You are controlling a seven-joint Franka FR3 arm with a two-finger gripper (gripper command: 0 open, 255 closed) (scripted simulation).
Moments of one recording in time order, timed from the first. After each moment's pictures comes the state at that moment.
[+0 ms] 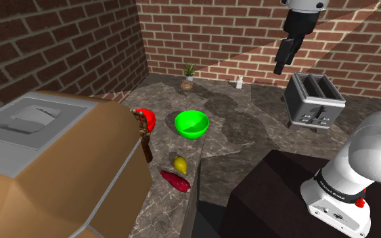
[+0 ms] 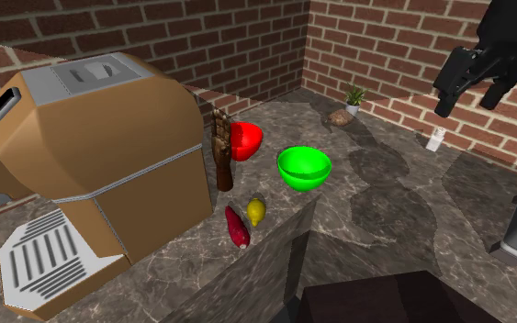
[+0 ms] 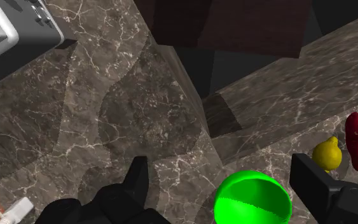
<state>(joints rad) 0.01 -0.78 0.02 -2.32 0.01 1.56 -0.10</state>
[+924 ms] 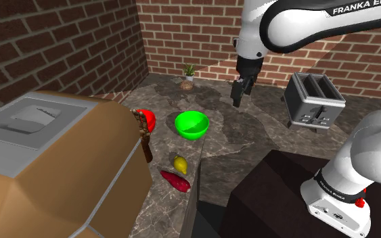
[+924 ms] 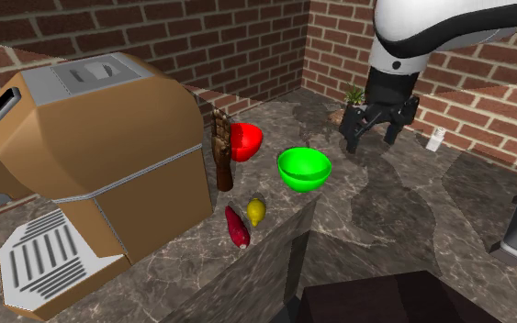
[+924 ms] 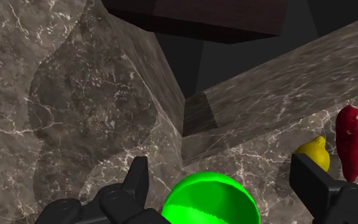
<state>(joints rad) 0.08 -0.53 0.20 -2.41 0.09 1.87 0.04</state>
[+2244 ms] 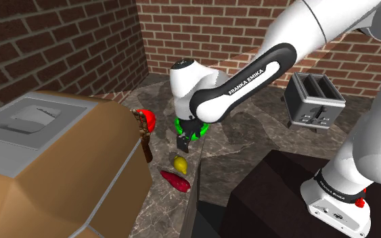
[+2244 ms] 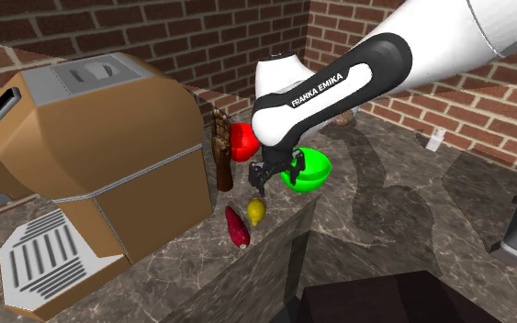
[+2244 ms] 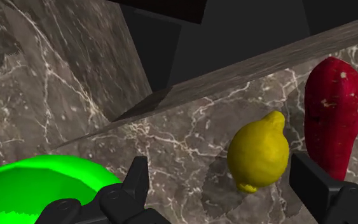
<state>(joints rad) 0.18 0.18 0.40 -2.17 -0.09 2.25 0.35</state>
